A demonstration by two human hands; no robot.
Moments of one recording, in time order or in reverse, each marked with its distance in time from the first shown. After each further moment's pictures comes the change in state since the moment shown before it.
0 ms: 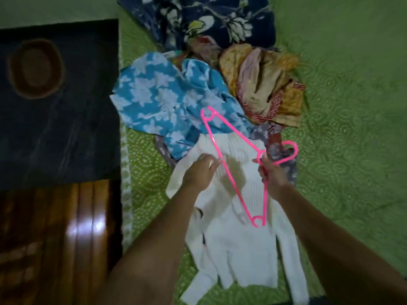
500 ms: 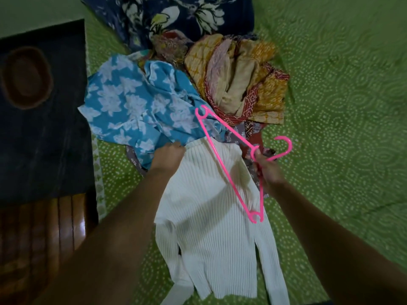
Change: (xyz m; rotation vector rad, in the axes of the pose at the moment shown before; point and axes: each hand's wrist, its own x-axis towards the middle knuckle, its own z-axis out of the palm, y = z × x) left_hand 0.073 0.041 -0.017 1.035 0.003 0.145; right_hand 0.063 -0.021 -0.071 0.061 -0.089 0.030
